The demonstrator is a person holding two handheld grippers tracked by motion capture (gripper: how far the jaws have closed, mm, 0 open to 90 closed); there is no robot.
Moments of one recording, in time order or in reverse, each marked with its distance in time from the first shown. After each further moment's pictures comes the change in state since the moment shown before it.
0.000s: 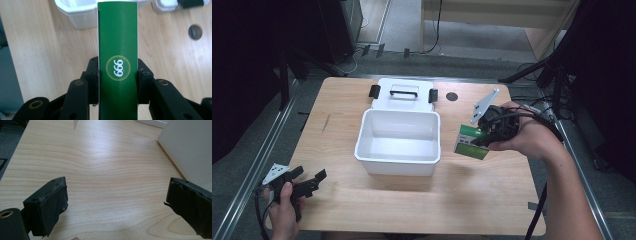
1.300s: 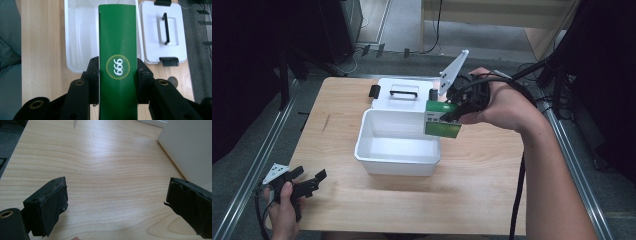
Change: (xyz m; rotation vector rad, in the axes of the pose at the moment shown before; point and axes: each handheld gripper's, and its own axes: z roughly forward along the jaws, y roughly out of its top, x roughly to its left) left arm 0.000 0.000 0.000 0.002 -0.002 -0.001; right arm -0.008 0.098 -0.036 -0.111 0.026 -0.161
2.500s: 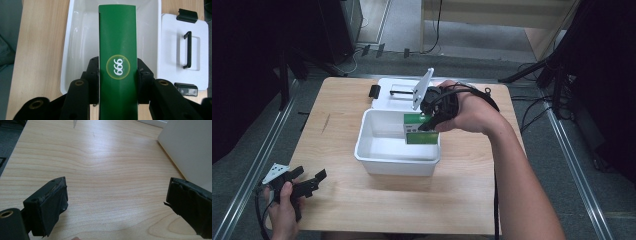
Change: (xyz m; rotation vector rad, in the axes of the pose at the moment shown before) left arm 0.000 0.000 0.000 0.005 -0.004 -0.005; right arm -0.001 0.022 0.068 -0.006 0.089 -0.112
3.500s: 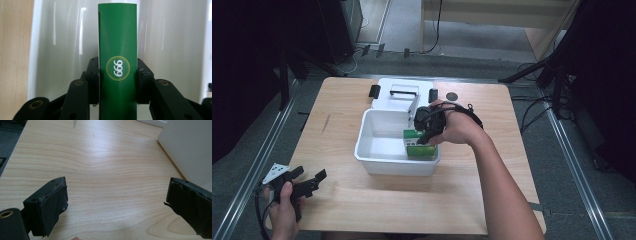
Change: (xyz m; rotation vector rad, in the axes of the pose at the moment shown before) left arm 0.000 0.000 0.000 -0.005 0.002 0.003; right arm -0.005 -0.020 0.082 0.098 0.051 0.012
